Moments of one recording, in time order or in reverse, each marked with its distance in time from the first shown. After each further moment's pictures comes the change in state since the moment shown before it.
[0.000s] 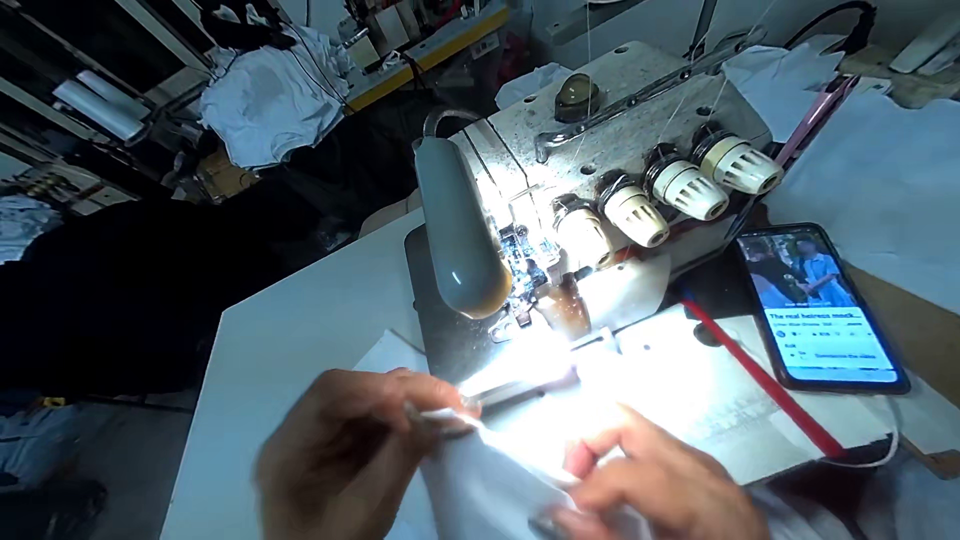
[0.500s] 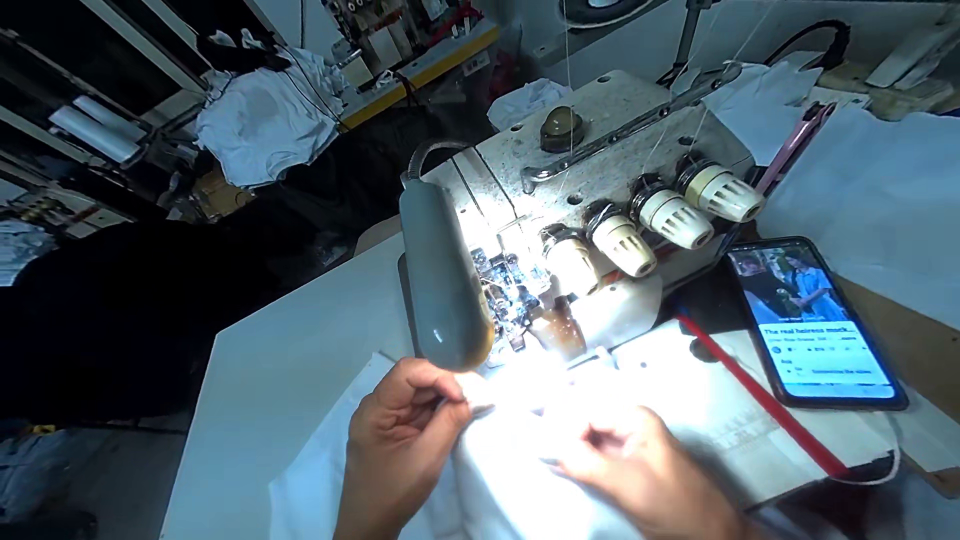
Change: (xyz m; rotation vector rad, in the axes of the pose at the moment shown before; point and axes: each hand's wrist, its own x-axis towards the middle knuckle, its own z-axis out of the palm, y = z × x) left_hand 0.003 -0.037 0.022 0.019 0.067 -0.171; right_hand 0.019 0.045 -0.001 0.306 -0.016 0.287
